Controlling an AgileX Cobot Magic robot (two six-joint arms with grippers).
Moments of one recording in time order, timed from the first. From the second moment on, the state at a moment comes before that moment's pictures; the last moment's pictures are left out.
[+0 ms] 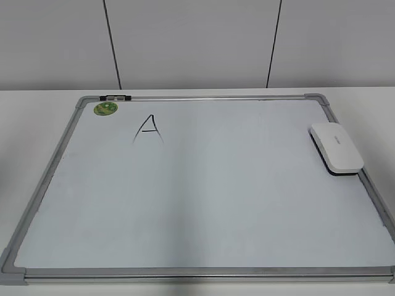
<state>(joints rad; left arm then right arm) 0.05 1.08 -1.21 -0.29 1.25 0.24 -0.04 1.06 -1.49 0.10 1.26 -0.11</state>
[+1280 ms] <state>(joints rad) -0.02 0.35 -0.55 -0.14 1.18 0.12 -0.04 0.31 -0.59 0.09 1.27 -0.08</state>
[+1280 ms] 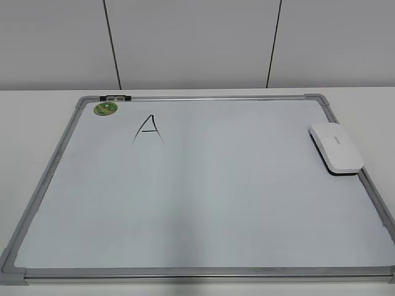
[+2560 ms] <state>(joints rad) -0.02 0.35 -0.51 -0.08 1.09 0.11 -0.04 0.31 -0.49 0.06 1.14 -0.08</state>
